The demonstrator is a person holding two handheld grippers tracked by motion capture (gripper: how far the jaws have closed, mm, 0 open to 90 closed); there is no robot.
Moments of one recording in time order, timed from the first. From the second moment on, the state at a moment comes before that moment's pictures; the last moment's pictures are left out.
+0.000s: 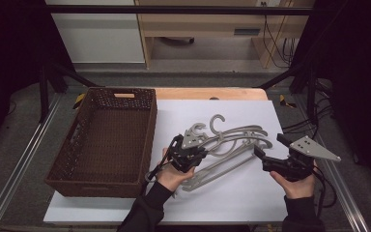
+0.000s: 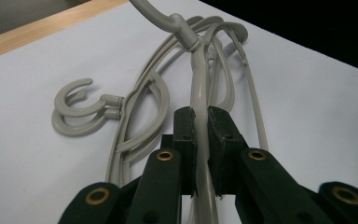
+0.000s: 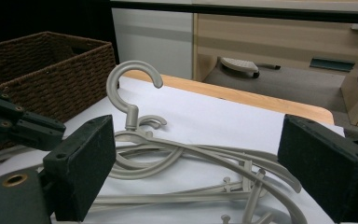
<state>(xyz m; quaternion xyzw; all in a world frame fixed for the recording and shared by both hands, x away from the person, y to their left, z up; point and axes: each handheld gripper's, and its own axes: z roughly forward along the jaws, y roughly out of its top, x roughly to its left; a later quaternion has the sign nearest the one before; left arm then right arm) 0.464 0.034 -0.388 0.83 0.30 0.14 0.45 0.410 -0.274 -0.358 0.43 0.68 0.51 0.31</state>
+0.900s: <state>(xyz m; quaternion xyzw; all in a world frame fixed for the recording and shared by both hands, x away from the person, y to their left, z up) 0.446 0.097 -0.300 0.77 0.31 0.24 0.50 0.404 -0.287 -0.351 0.43 0.66 0.53 0.32</state>
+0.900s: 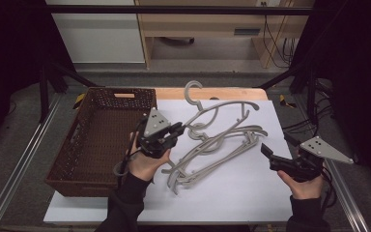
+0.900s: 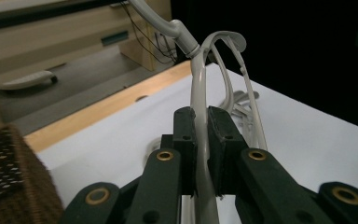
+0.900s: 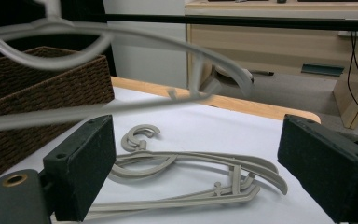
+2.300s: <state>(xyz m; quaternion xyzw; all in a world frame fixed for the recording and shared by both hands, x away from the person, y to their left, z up) 0.427 0.316 -0.292 0.67 0.44 0.39 0.45 0.413 -0.279 -0.362 0.44 0.67 0.50 0.31</state>
